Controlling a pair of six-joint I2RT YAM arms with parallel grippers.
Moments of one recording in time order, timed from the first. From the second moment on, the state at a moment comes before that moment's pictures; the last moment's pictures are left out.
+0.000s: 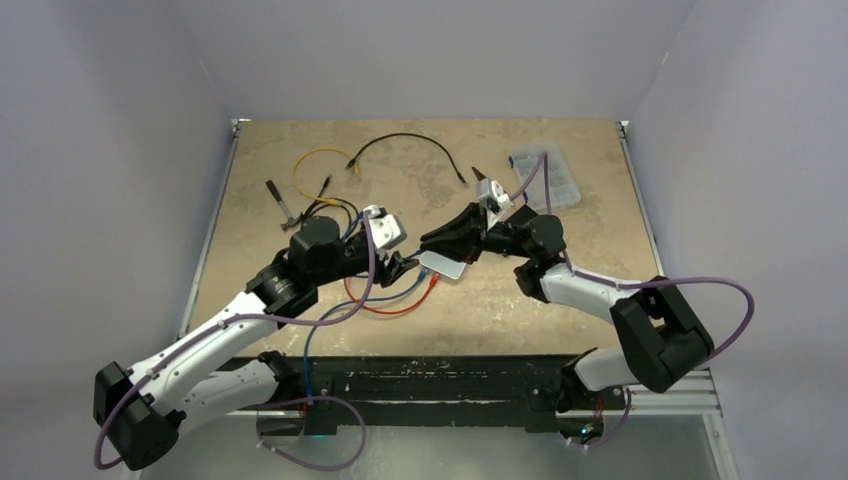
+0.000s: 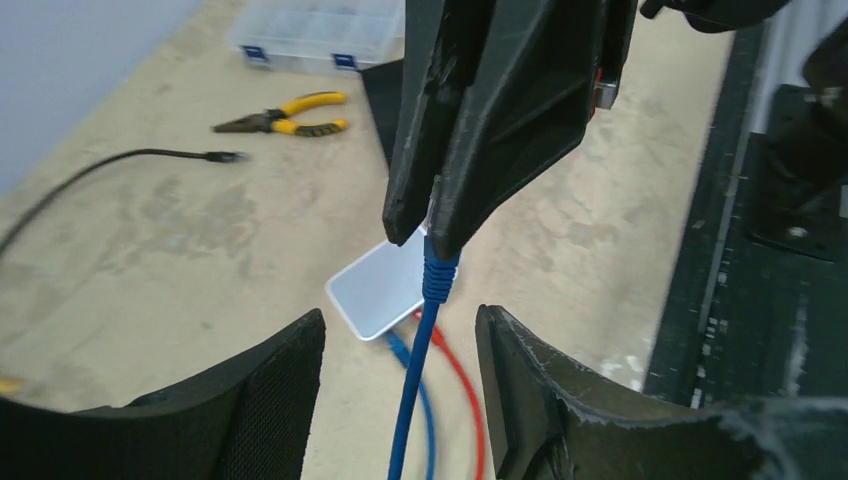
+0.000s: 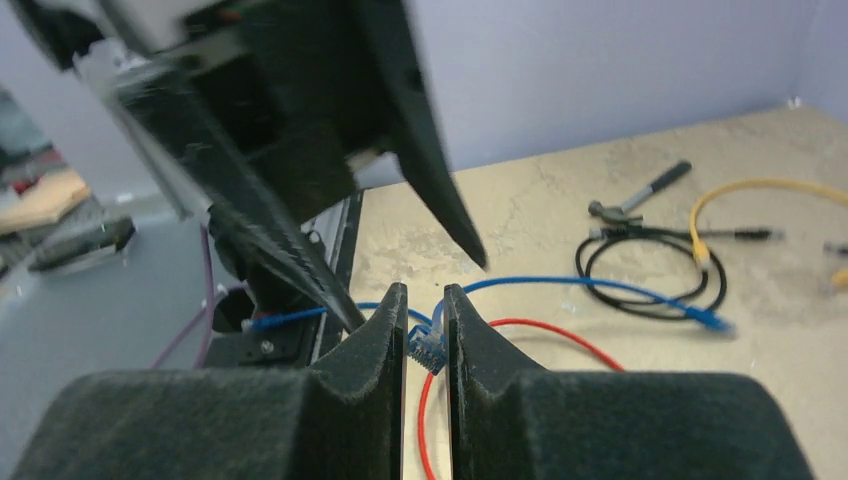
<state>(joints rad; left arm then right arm) -0.77 0.91 0.76 -0.07 0.24 0.21 0.55 1.42 0.60 1.19 -0.86 0.54</state>
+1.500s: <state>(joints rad) -0.62 1.08 0.75 0.19 0.98 -0.06 0.55 1.50 0.61 1.49 -1.26 0.70</state>
